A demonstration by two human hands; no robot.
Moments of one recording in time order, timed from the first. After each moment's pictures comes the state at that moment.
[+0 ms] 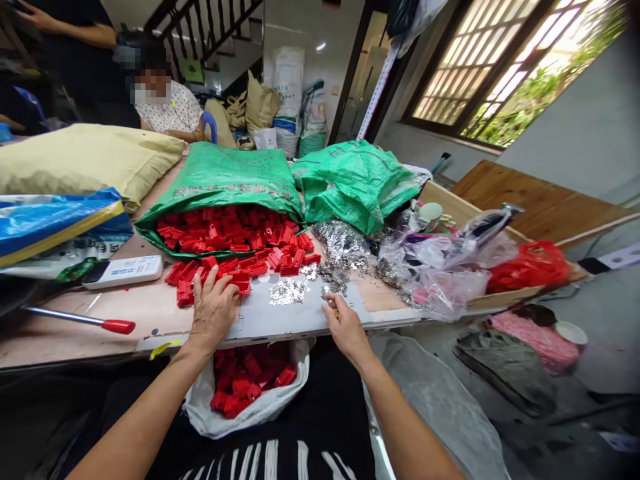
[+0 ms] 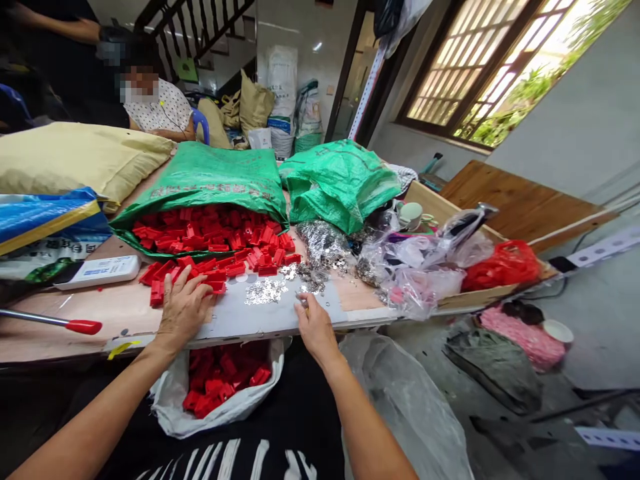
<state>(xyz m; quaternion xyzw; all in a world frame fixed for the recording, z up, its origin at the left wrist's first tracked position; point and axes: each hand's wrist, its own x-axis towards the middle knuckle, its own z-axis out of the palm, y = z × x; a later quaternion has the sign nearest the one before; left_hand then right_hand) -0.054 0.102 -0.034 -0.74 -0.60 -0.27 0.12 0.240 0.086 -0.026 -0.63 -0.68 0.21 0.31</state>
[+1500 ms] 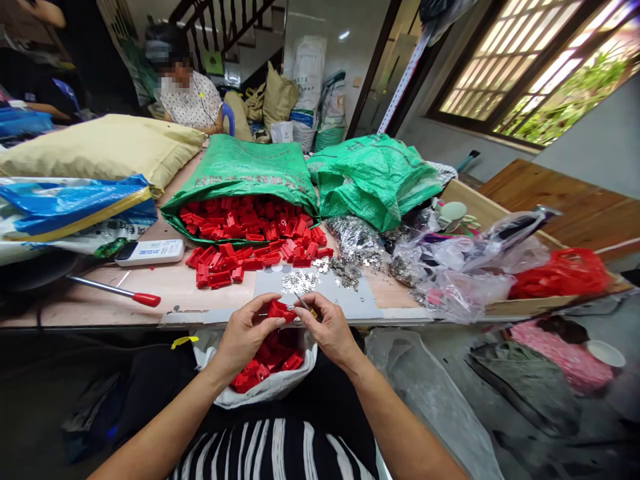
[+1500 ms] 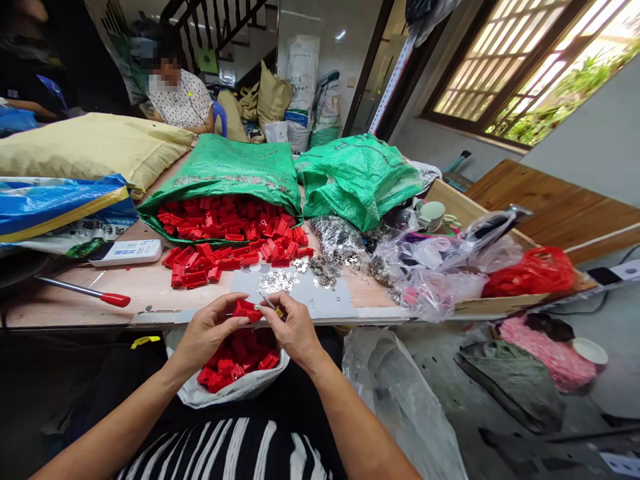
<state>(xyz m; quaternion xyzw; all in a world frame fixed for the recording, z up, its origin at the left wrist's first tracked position) -0.007 0.032 0.001 -0.51 -0.49 -0.49 -0.51 0.174 0.059 0.014 -0.45 -0.71 0.39 0.39</state>
